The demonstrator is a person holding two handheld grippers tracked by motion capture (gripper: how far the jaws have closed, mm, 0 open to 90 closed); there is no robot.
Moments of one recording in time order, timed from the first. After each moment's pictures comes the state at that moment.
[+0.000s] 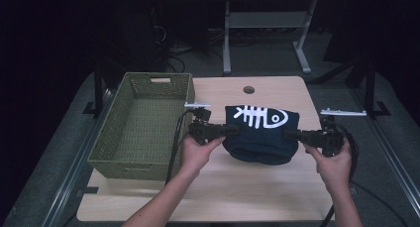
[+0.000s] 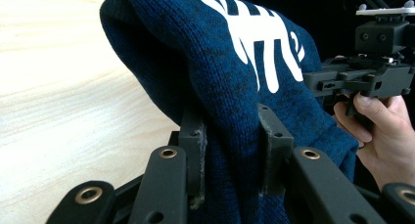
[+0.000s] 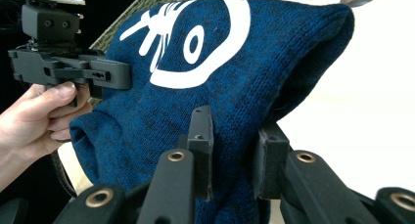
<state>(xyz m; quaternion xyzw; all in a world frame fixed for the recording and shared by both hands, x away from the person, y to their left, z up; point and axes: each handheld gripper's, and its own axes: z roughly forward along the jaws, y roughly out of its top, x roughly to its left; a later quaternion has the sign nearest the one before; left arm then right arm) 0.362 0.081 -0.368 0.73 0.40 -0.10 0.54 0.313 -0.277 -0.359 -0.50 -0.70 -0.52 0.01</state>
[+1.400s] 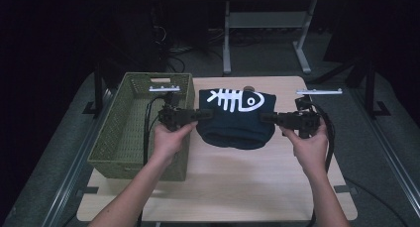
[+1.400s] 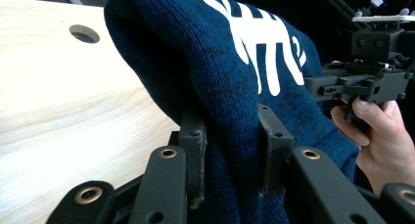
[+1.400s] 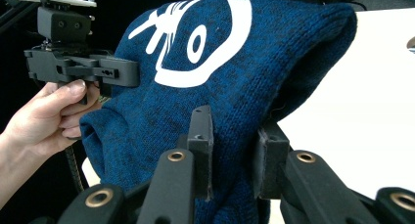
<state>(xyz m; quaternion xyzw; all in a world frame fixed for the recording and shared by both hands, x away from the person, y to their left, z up) 0.372 0.151 -0.323 0.72 0.40 -0.08 0.56 0.337 -0.213 -0.313 -0.46 -0.71 -0.53 0.02</state>
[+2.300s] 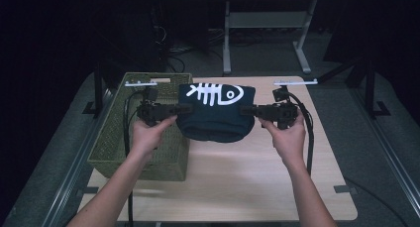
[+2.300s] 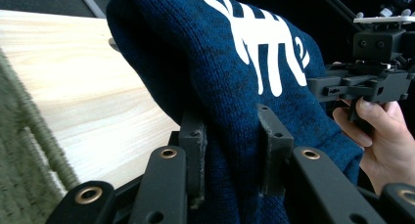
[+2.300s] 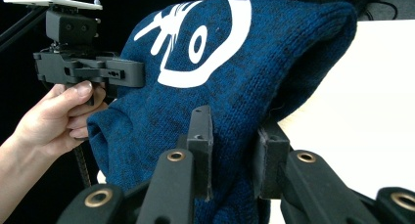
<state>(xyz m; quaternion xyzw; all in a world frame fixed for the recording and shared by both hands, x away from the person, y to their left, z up) 0.377 0.201 -0.310 0.71 0.42 -0.06 0.57 0.358 -0.165 -0.302 -0.44 -0.71 -0.54 0.04</state>
